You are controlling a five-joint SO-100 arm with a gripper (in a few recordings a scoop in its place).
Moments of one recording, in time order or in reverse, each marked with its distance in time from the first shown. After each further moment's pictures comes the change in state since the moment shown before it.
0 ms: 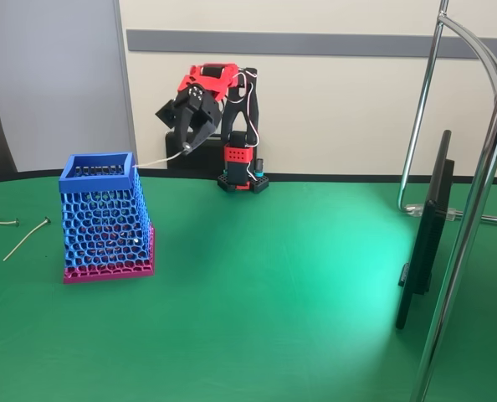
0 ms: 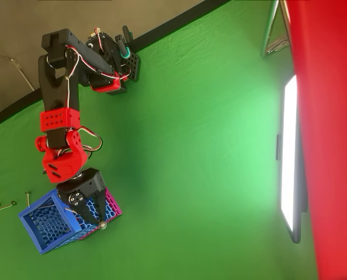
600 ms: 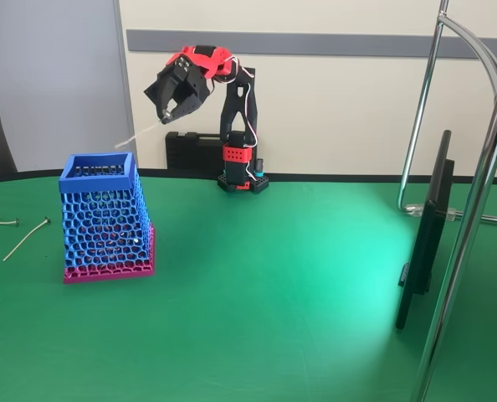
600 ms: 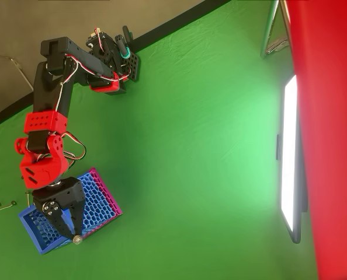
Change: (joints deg) arm 3.4 -3.7 -15.5 4.5 -1.0
